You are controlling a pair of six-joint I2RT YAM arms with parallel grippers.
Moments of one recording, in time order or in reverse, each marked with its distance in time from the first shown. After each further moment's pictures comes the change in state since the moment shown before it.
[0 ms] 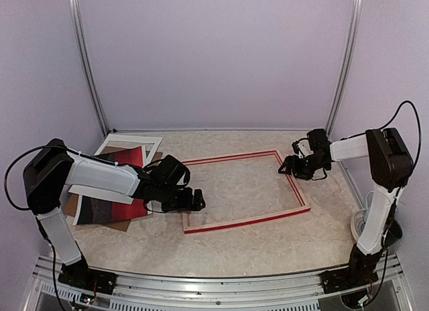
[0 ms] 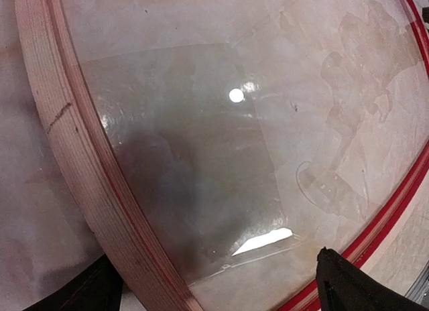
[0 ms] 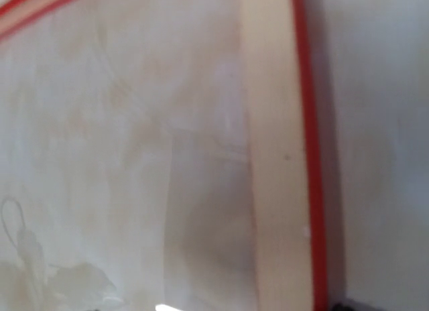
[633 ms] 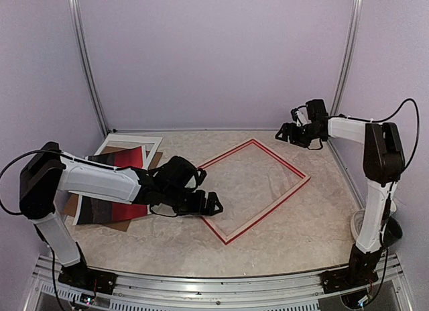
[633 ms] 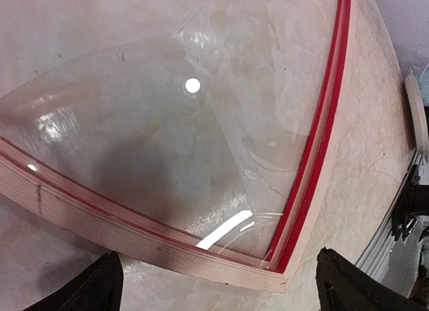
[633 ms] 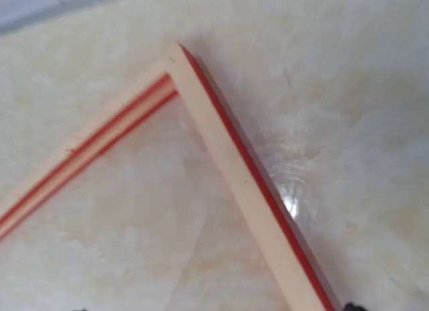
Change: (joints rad) left arm -0.146 -0.020 0.010 0.064 0.111 -0.035; right arm -0.017 0.193 0.489 -0.114 0.003 -0.009
